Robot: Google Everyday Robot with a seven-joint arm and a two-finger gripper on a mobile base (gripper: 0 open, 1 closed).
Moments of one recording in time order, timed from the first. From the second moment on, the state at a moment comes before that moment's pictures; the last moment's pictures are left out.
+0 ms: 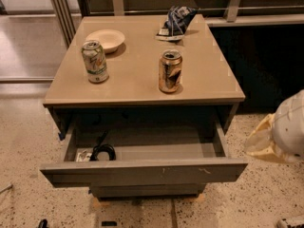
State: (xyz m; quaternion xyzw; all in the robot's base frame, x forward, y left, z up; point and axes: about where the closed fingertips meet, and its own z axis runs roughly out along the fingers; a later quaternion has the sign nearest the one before) arm 0.361 -0.210 0.874 -0.58 0.79 0.00 0.19
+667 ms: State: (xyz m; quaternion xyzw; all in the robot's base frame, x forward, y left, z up) arm 0.300 -0.208 0.733 -0.55 0.81 0.09 0.17
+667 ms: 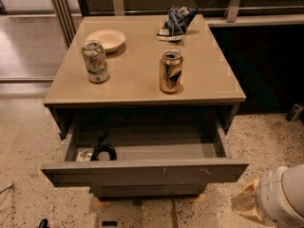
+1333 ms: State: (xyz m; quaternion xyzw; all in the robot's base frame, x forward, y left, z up) arm 0.287 -0.208 0.701 -0.56 0.81 0.10 0.15
